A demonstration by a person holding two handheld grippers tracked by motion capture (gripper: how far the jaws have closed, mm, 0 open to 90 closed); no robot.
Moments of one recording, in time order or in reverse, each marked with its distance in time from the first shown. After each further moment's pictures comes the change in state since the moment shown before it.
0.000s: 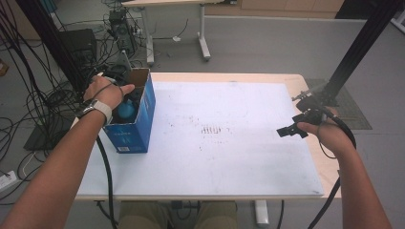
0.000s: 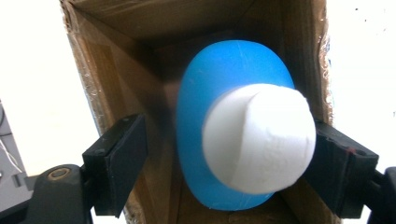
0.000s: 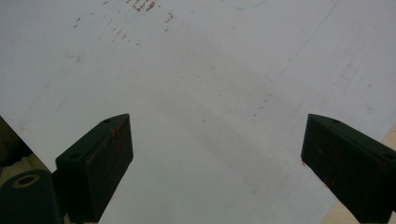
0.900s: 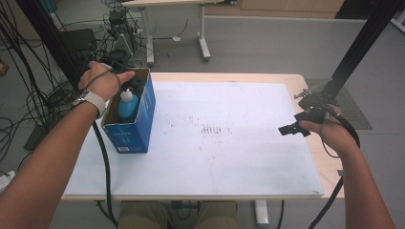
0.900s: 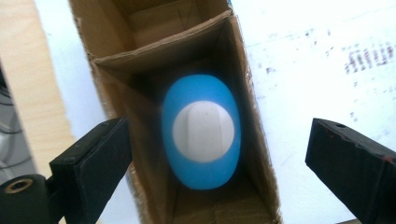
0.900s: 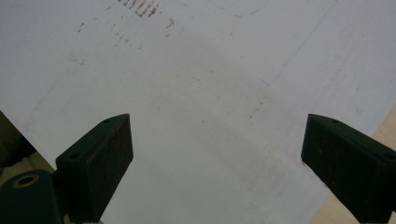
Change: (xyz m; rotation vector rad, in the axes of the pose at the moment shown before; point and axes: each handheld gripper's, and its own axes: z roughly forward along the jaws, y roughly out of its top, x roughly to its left) left arm -0.013 -0.008 -0.048 -0.088 -0.006 0.087; right arm 0.005 0.002 -0.012 -0.009 -0.015 -0.010
